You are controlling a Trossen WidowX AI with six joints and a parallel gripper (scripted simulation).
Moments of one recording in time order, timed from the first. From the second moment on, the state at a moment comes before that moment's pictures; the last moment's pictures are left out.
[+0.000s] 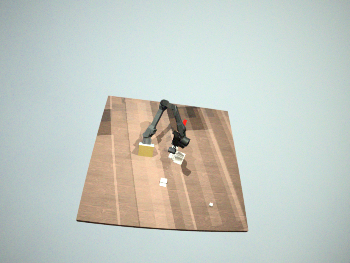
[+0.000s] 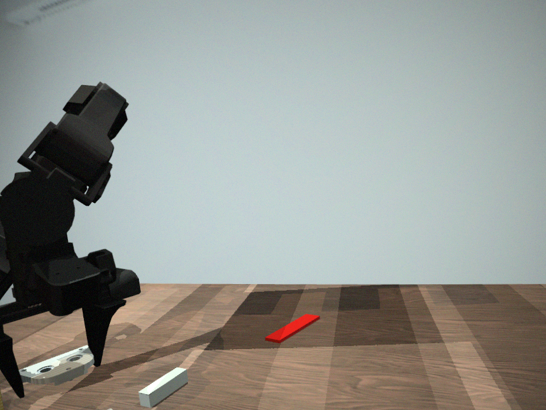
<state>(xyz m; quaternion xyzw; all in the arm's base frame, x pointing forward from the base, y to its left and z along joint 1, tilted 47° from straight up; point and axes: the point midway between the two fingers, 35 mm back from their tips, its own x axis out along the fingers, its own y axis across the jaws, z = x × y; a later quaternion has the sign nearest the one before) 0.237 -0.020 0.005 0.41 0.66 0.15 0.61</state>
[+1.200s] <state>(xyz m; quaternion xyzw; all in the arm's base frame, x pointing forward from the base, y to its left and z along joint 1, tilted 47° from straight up) 0.241 -0.013 -0.005 0.40 0.66 0.15 0.62</state>
